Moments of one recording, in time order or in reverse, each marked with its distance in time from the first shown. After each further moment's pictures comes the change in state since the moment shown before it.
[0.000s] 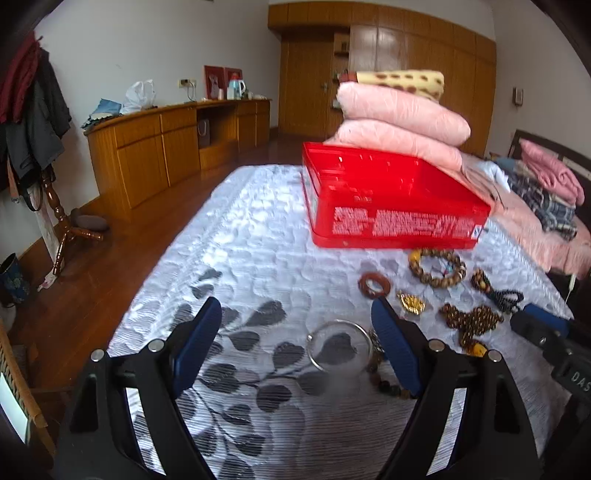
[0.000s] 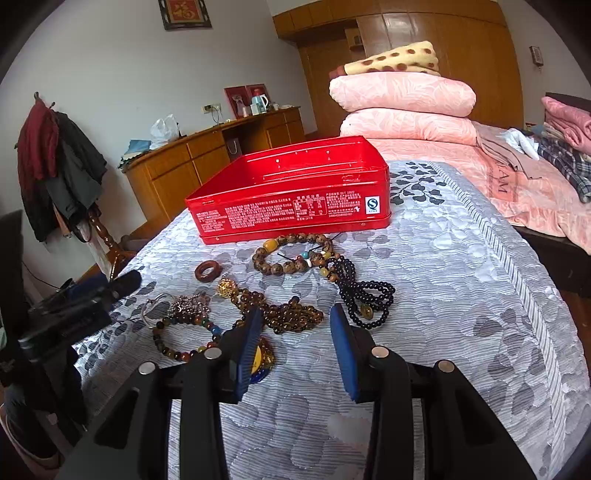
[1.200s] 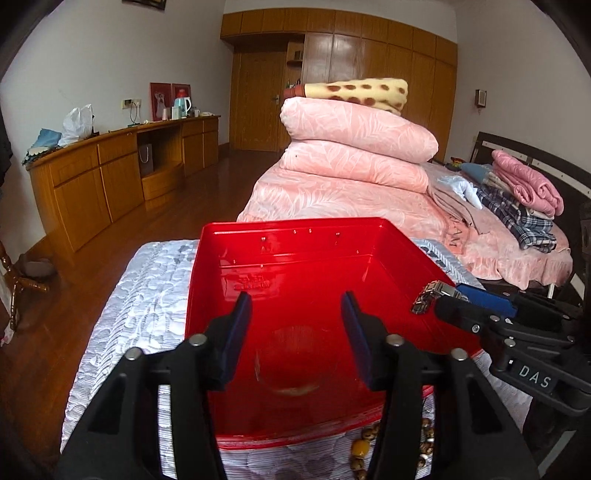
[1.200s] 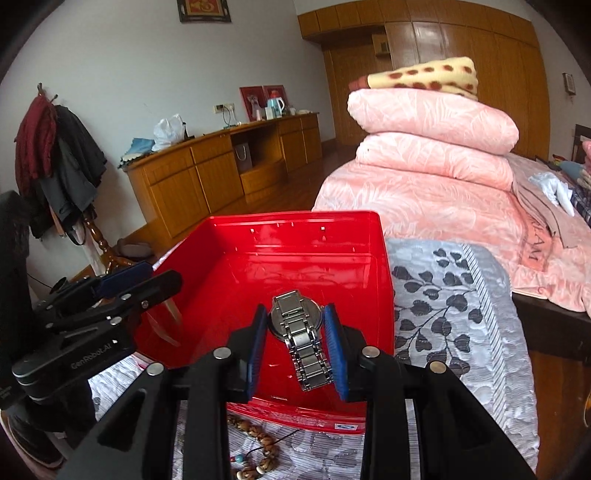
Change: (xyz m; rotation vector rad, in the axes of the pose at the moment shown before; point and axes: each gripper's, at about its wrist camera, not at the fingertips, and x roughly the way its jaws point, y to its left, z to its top) left arm 0.114 -0.070 0.133 0.067 -0.056 -0.172; right arm 0.113 -0.040 0.153 -0.097 0.008 0.039
